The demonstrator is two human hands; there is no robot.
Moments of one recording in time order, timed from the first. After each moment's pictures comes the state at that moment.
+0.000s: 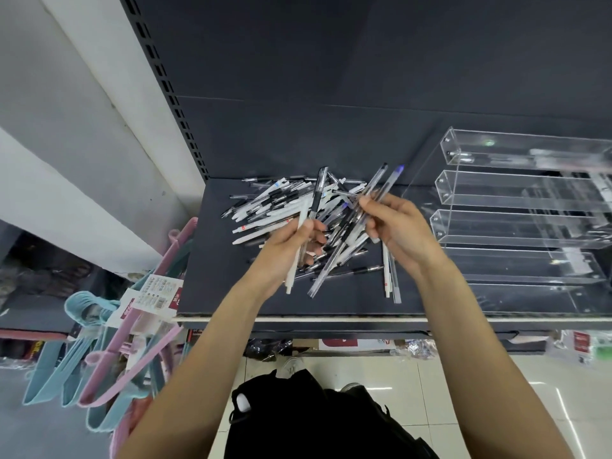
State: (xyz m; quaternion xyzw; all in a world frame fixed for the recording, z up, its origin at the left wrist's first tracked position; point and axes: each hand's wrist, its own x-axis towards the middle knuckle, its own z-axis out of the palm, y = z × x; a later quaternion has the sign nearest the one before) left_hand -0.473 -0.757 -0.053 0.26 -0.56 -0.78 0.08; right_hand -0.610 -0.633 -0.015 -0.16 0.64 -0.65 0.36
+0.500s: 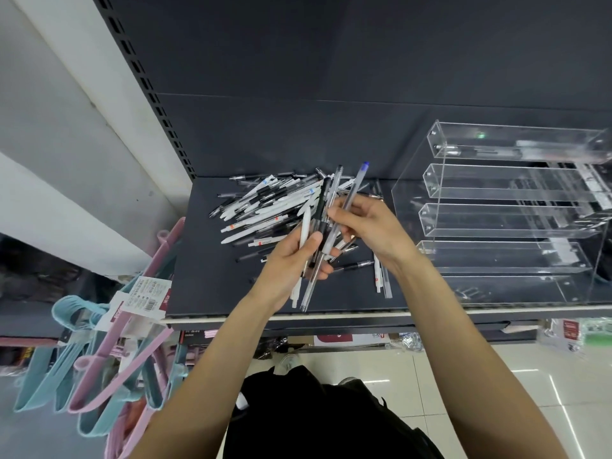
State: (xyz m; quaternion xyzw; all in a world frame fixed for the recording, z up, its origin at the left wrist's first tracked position) left_hand -0.473 -0.727 -0.051 0.26 -0.57 -0.77 0.07; right_hand -0.606 -0.640 -0.026 -0.22 0.71 -0.57 0.35
